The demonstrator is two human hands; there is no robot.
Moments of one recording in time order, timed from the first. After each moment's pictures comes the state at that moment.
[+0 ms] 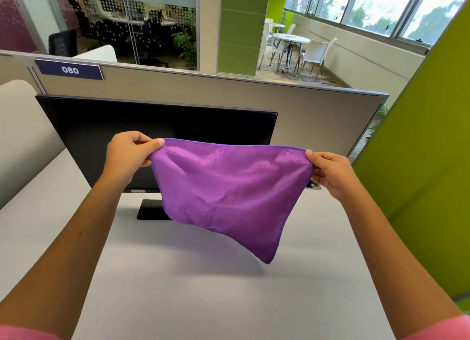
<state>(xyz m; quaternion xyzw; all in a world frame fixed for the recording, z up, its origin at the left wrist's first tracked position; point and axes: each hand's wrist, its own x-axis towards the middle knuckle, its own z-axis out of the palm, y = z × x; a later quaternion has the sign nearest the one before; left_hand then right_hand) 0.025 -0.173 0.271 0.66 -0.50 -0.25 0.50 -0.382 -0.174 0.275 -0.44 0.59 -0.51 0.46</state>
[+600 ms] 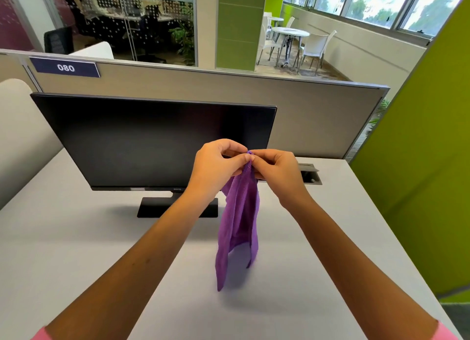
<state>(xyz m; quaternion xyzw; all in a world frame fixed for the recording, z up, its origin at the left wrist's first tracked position) -0.123 -0.133 0.289 0.52 -0.58 -0.39 0.49 -0.265 -0.136 0.278 -0.61 0.54 -0.47 0.35</state>
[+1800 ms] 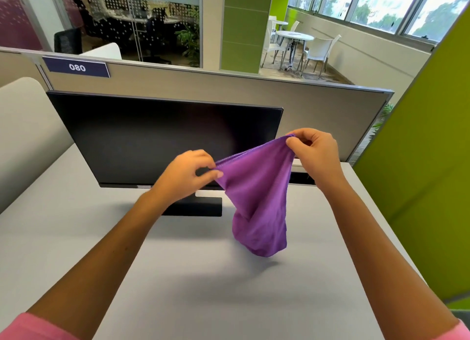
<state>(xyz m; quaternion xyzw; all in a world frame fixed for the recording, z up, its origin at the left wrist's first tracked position) -0.038 -0.153 0.247 0.46 -0.83 -0.09 0.31 -0.311 -0.152 0.310 -0.63 0.57 -0.48 0.20</state>
